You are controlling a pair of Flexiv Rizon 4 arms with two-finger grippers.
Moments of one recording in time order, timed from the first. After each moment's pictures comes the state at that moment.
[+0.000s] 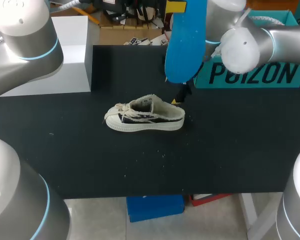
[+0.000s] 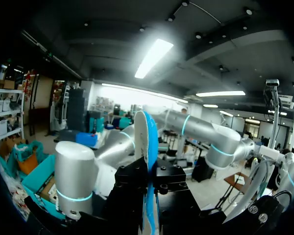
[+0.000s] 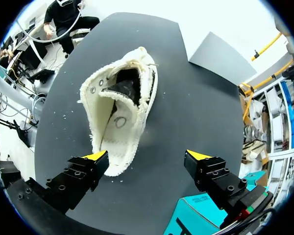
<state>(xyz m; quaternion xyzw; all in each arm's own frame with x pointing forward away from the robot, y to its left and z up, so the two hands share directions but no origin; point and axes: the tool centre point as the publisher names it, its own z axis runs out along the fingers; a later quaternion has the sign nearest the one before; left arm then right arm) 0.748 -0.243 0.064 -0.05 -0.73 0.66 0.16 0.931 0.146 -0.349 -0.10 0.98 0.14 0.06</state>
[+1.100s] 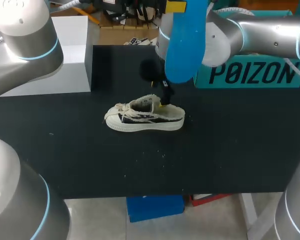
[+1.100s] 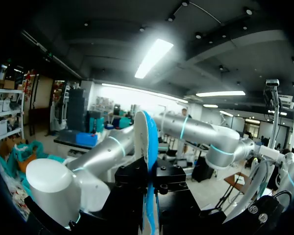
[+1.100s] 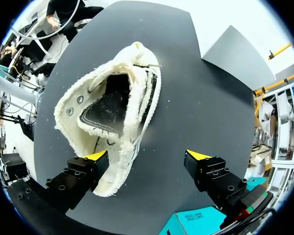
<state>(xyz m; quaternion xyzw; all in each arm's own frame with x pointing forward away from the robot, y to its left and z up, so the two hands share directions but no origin) 0.748 -0.243 0.064 -0.05 -0.73 0.66 0.16 0.937 0.189 -0.374 -0.12 0.99 0.08 0.03</state>
